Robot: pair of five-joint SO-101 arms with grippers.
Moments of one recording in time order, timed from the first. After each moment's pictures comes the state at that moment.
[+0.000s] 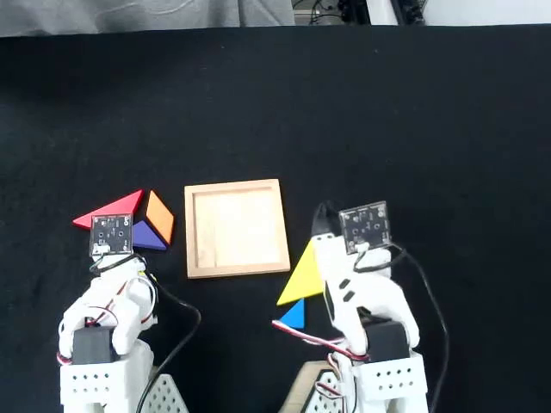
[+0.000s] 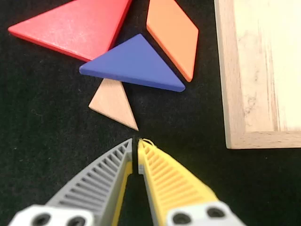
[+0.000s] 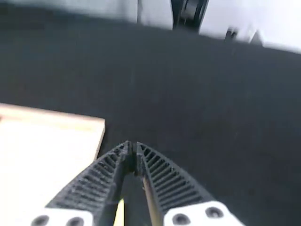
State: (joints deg) left arm -8.9 -103.9 96.2 72.7 -2.0; right arm -7.0 -103.2 96.7 40.8 6.2
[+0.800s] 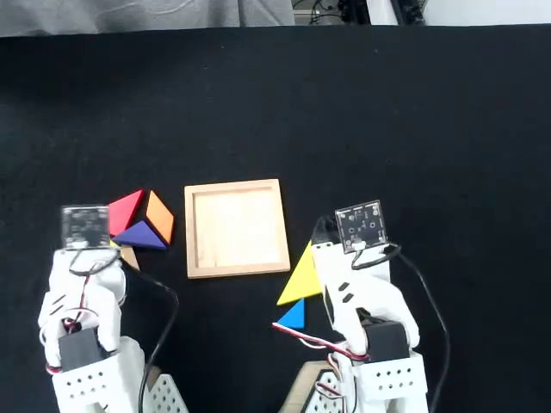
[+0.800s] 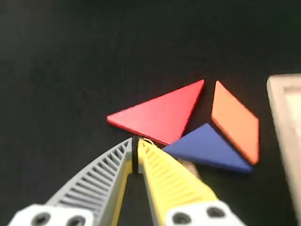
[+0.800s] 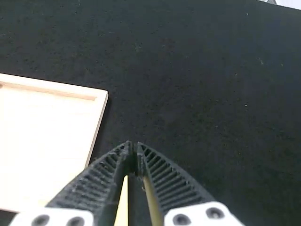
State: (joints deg) left arm -22.4 -104.0 94.5 53.1 -19.0; right arm -7.0 -103.2 96.7 47.4 6.2
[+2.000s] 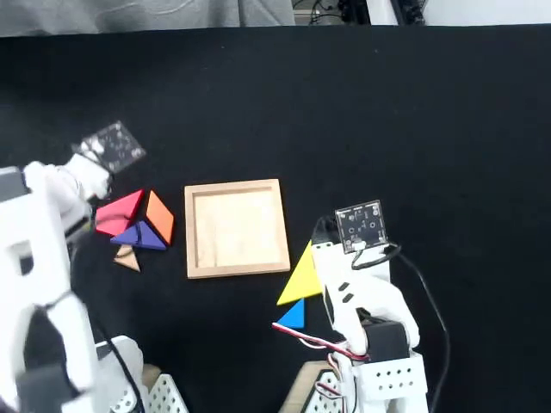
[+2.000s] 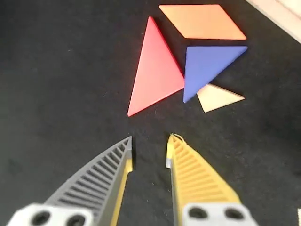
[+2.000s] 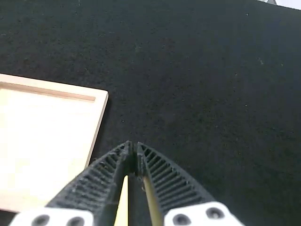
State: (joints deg) left arm -24.6 -22.5 24.0 78.8 -70.6; right arm -7.0 -103.2 96.7 47.4 6.2
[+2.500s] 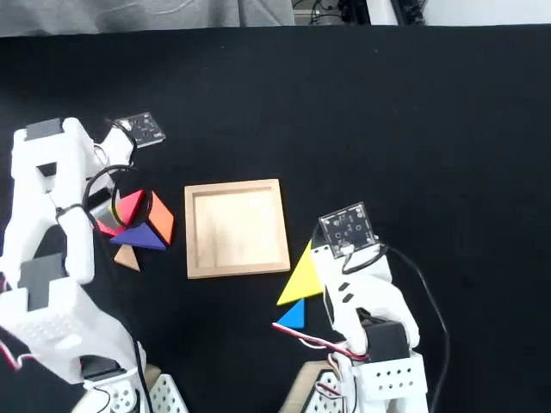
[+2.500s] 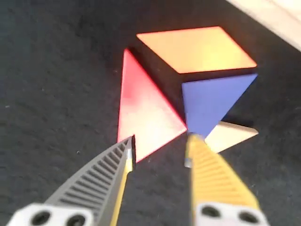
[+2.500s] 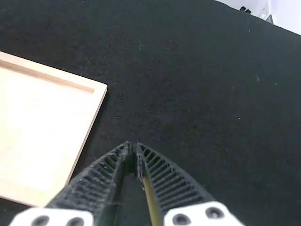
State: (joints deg) left arm -20.1 13.9 4.0 78.8 -71.3; right arm -7.0 -103.2 96.7 47.4 15.2
